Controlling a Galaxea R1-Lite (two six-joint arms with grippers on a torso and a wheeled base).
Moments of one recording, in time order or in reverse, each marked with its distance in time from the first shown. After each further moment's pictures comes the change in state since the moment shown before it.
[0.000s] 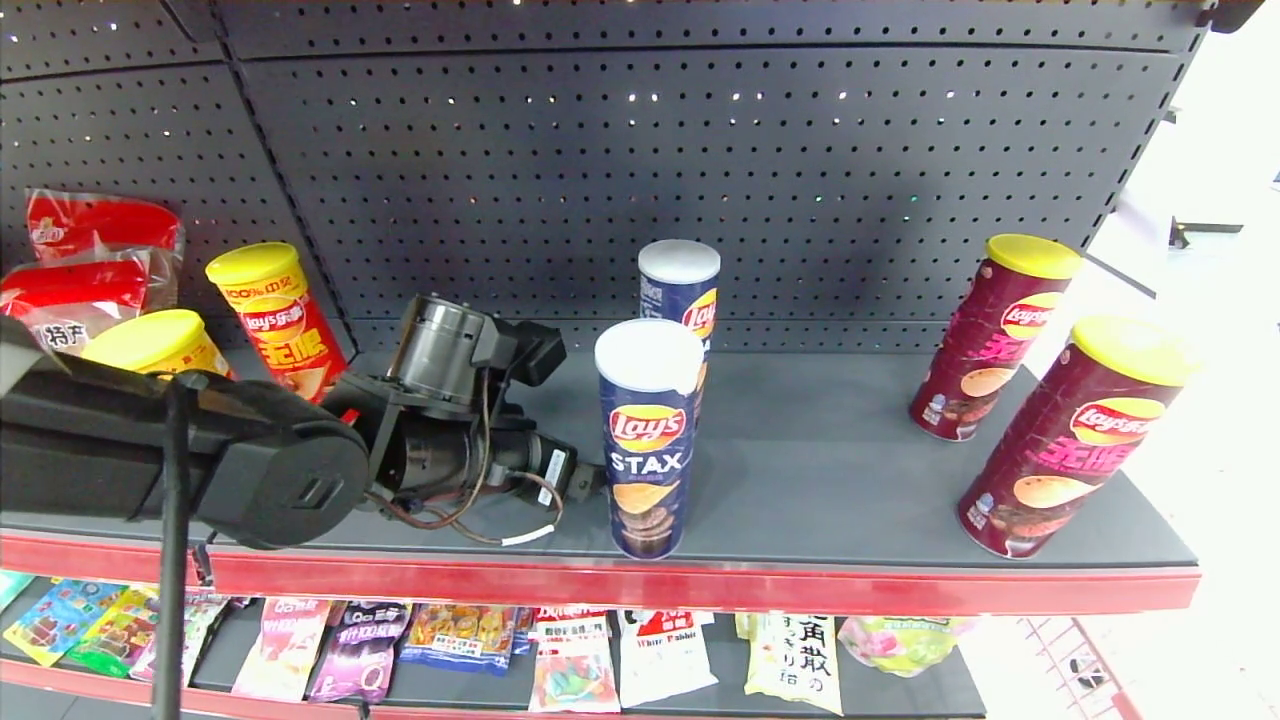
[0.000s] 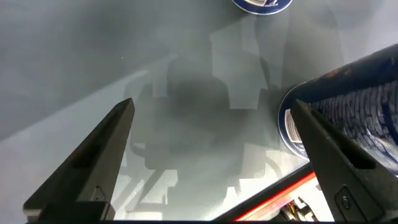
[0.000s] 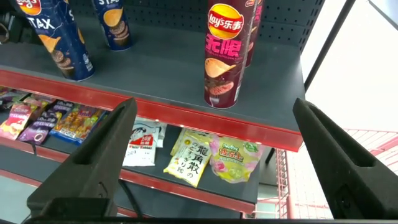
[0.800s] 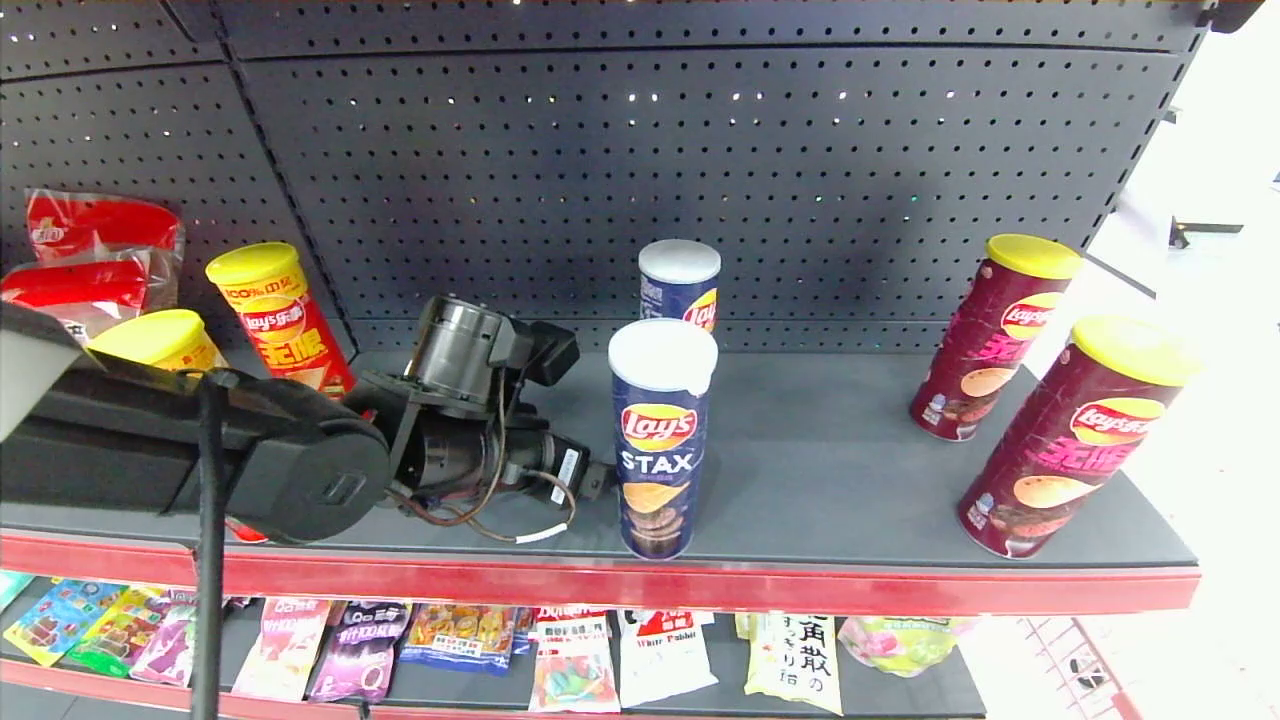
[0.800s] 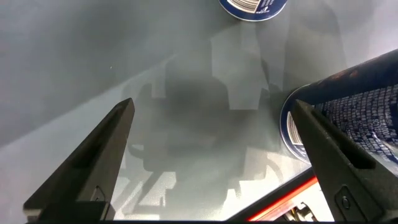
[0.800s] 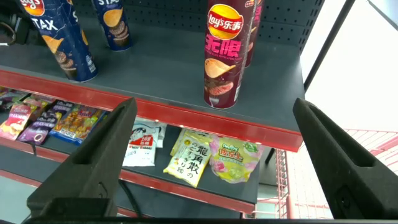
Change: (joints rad) left arm -0.014 0.027 -0.026 0.000 0.000 0.000; right arm 0.000 0.001 0.000 0.000 -0.002 0.000
